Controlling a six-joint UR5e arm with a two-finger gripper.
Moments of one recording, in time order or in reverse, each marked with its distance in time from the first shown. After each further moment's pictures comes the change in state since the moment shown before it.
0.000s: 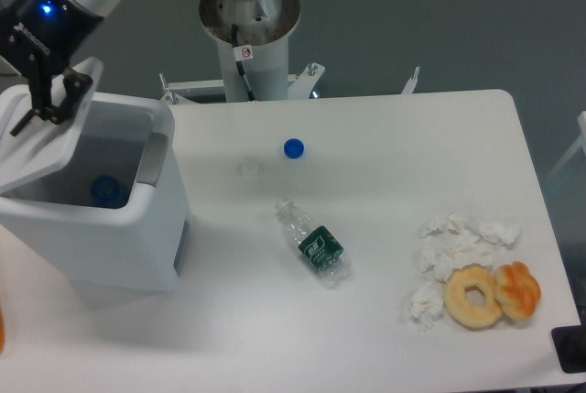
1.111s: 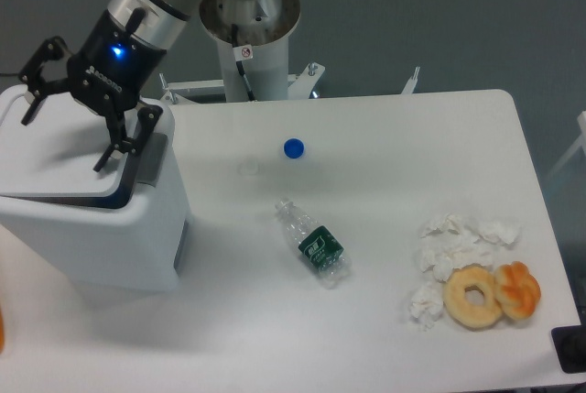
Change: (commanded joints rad) arm 0.069 -0.029 -0.034 -0.003 0.087 0.071
